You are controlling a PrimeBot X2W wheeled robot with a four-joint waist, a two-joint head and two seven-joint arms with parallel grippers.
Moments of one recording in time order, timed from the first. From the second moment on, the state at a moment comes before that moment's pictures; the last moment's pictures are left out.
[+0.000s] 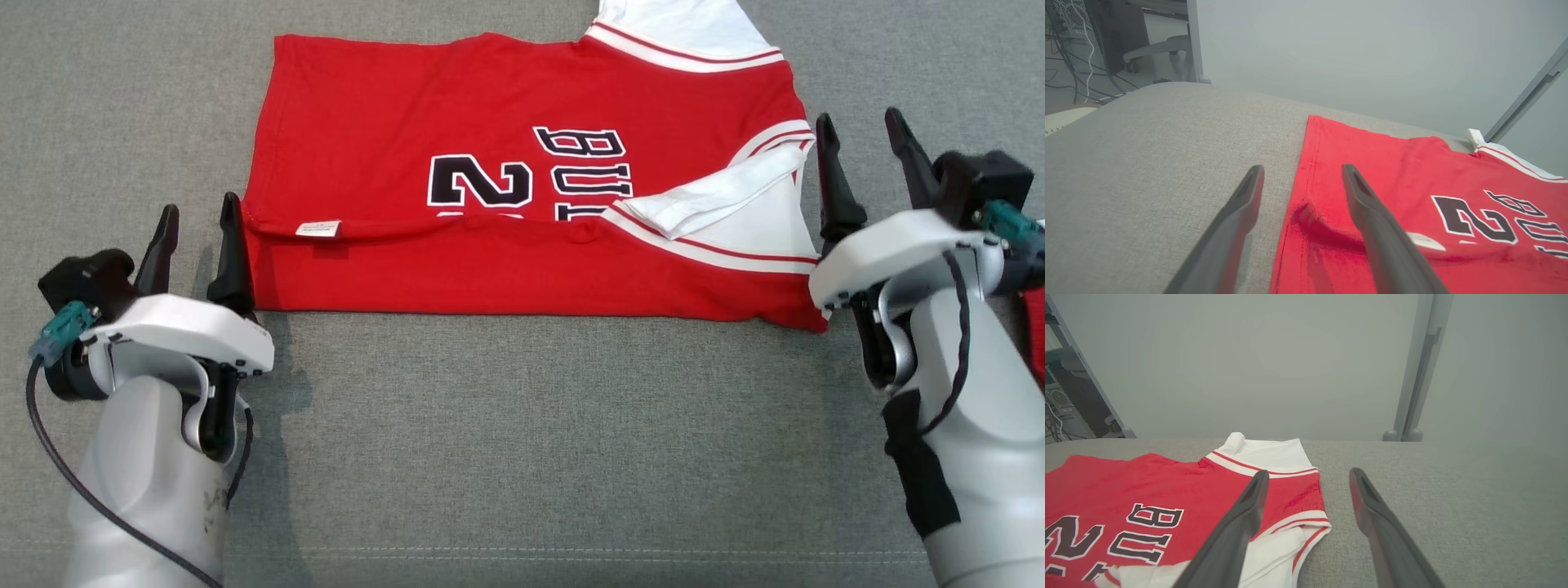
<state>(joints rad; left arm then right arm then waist) -0.63 0.10 0.08 0.76 -0.32 -0.12 -0.26 -0.79 -0.06 0.03 0.77 0.10 0.13 -0.25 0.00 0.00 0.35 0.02</state>
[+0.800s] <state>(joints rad) -0.43 0.07 0.07 0.70 -0.27 -0.12 -0.26 -0.47 -0.06 0.14 0.71 0.40 0.13 -0.25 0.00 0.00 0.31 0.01</state>
